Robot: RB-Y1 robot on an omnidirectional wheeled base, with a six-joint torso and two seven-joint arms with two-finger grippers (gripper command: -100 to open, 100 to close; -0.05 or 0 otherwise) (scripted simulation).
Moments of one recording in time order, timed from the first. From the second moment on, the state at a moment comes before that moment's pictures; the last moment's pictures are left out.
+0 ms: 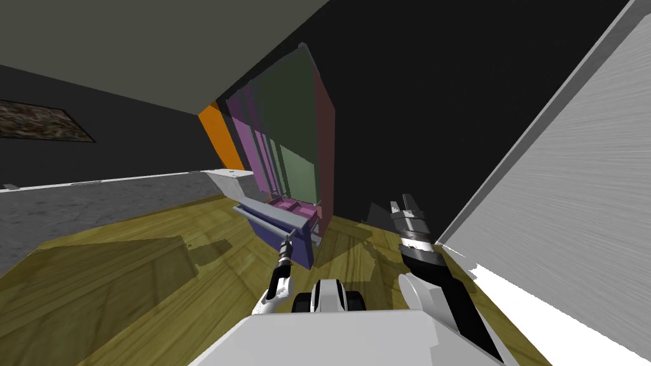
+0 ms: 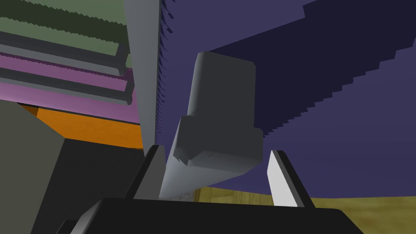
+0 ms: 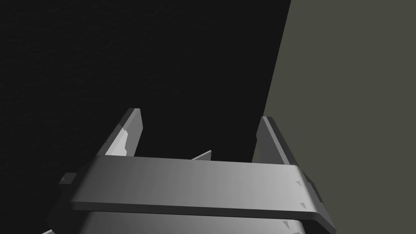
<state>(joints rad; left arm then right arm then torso) -0.10 0.00 0.17 -0.73 0.24 -0.67 0.03 0.50 -0.01 -0.07 -2.34 -0.10 -0.39 0.16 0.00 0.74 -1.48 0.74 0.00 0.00</state>
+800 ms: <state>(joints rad) -0.18 0.03 0.18 -0.74 0.24 -0.58 0.02 0.50 -0.01 -0.07 -2.34 -0.10 -0.39 0.16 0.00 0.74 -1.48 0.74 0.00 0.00</state>
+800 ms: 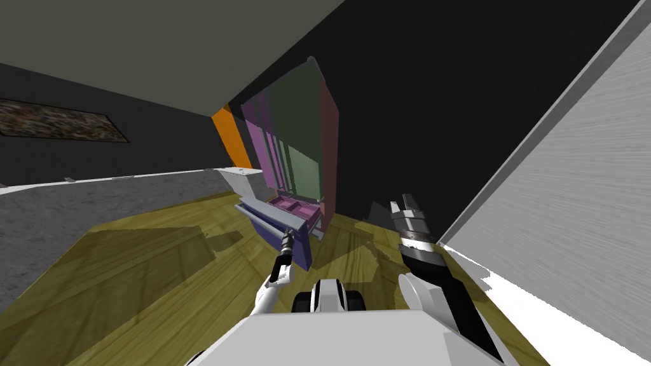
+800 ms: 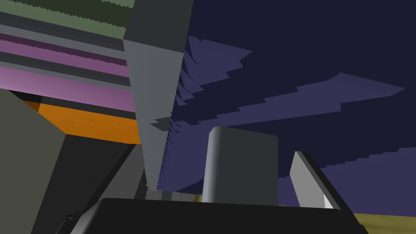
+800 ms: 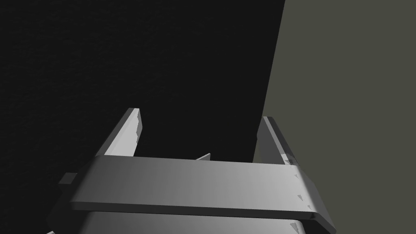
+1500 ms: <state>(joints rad) -0.27 0.04 0.20 -0.76 0.24 -0.45 0.00 0.50 -0.01 -0.07 -2.34 -0.10 -0.39 0.16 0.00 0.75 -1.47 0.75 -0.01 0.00</state>
